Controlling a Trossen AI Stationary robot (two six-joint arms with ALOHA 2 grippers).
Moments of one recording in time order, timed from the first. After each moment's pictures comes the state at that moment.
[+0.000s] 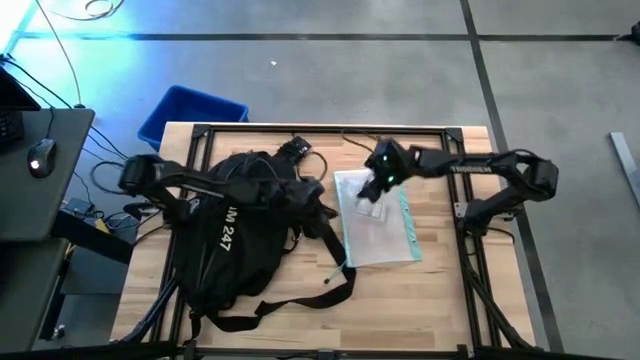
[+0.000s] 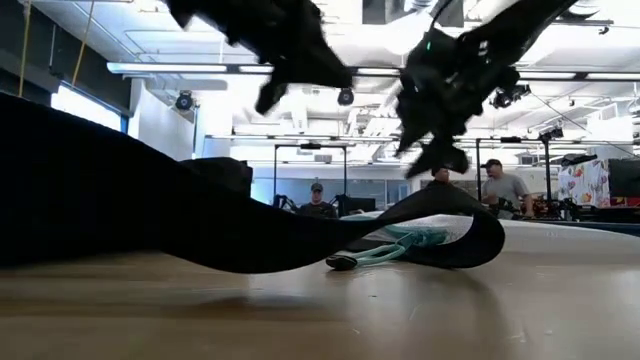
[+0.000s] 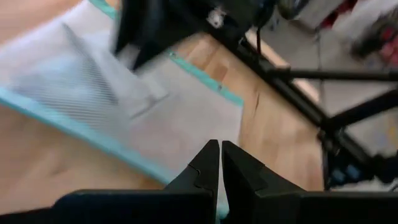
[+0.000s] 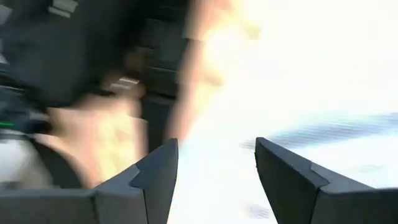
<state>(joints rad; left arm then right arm) -0.05 1.65 1.05 0.11 -0.10 -0.74 -0.43 1.45 0.83 -0.35 -0.36 0.42</state>
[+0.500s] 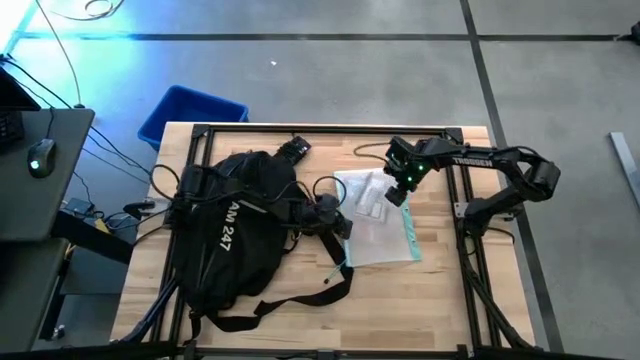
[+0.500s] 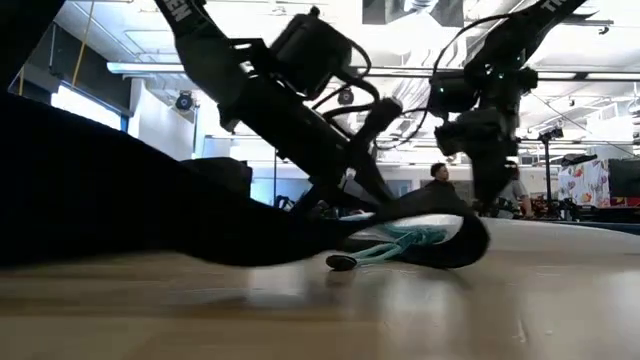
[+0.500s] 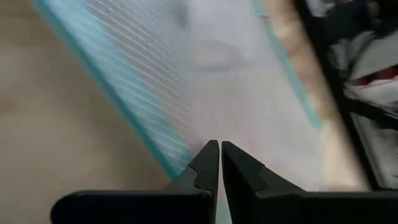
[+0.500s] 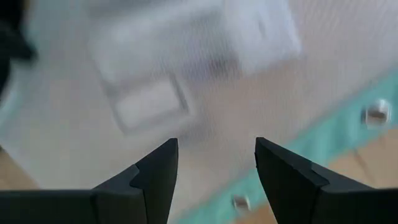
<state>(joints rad) -0.03 2.07 1.11 0.31 -0.19 -1.08 -0.54 1.45 0.82 -0.83 -0.30 0.13</state>
